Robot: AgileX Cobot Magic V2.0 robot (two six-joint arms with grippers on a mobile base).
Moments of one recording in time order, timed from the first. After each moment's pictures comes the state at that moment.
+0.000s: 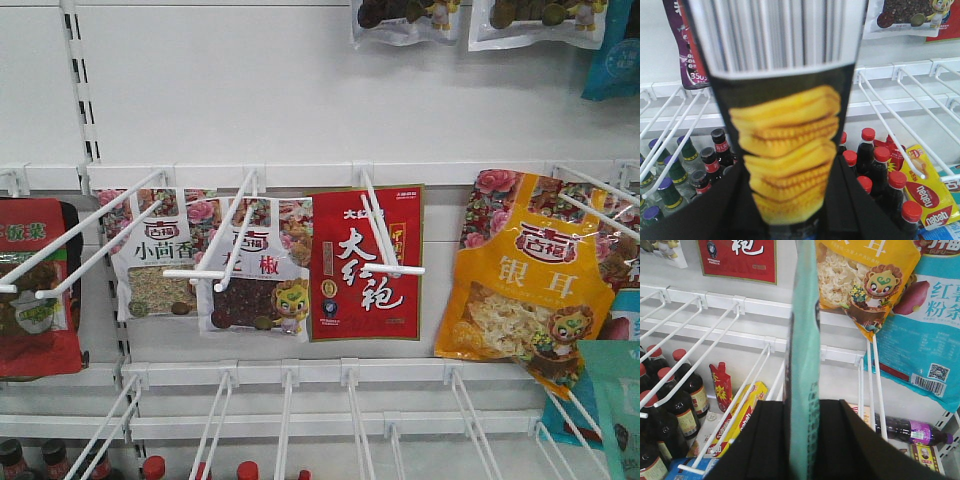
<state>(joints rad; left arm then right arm) -0.12 0.29 -0.42 0.14 0.50 -0.15 0.11 0.50 -0.53 0.06 0.48 -0.11</state>
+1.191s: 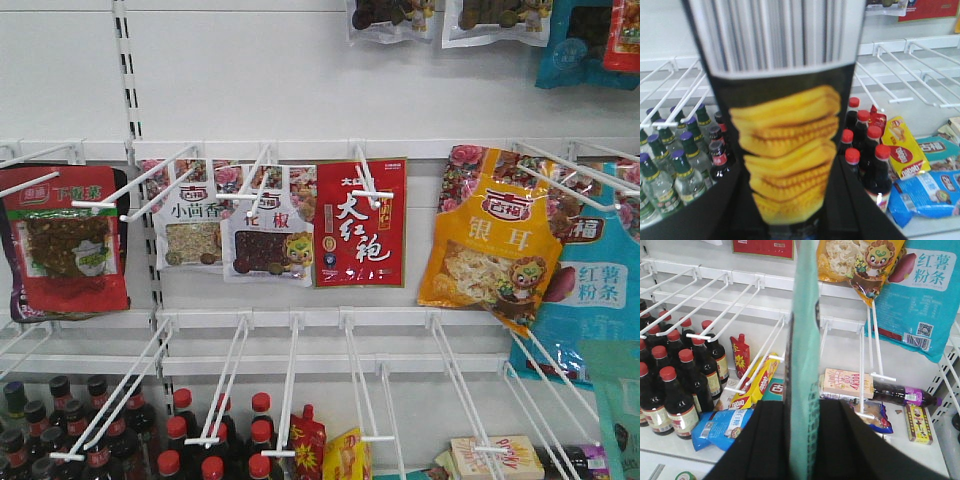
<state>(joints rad) -0.12 0.29 -0.42 0.14 0.50 -0.15 0.11 0.50 -0.53 0.06 0.48 -0.11</state>
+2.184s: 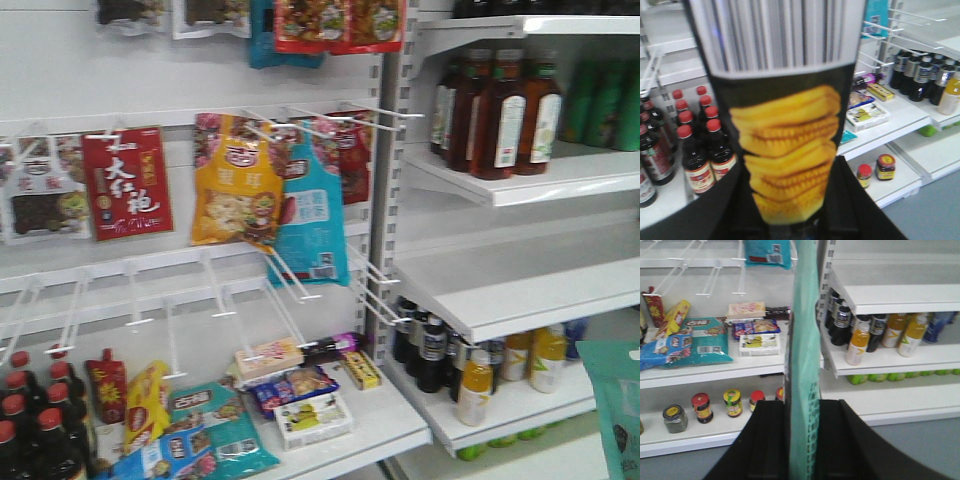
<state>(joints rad) -0.12 0.29 -0.42 0.14 0.50 -0.15 0.11 0.50 -0.53 0.06 0.49 -0.11</state>
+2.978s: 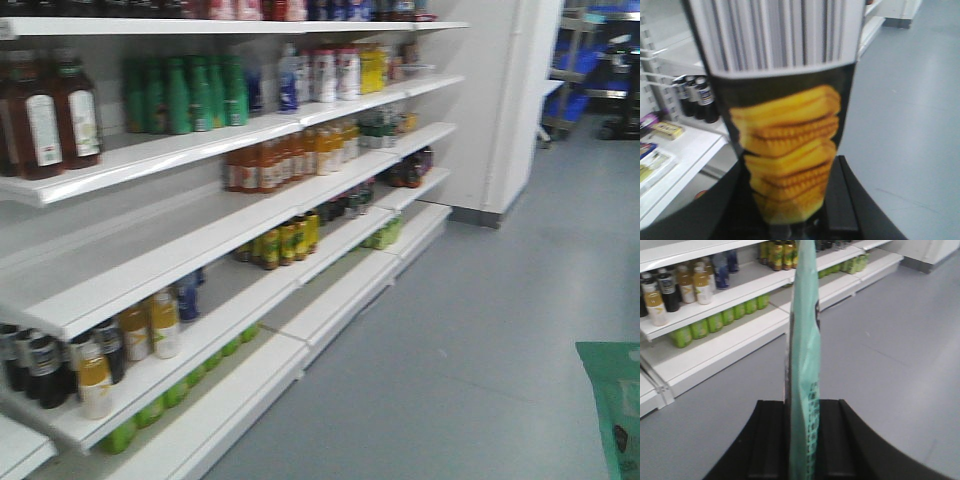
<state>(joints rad) -0.12 0.29 -0.42 0.14 0.50 -0.15 0.11 0.50 -0.53 0.06 0.49 -0.11</state>
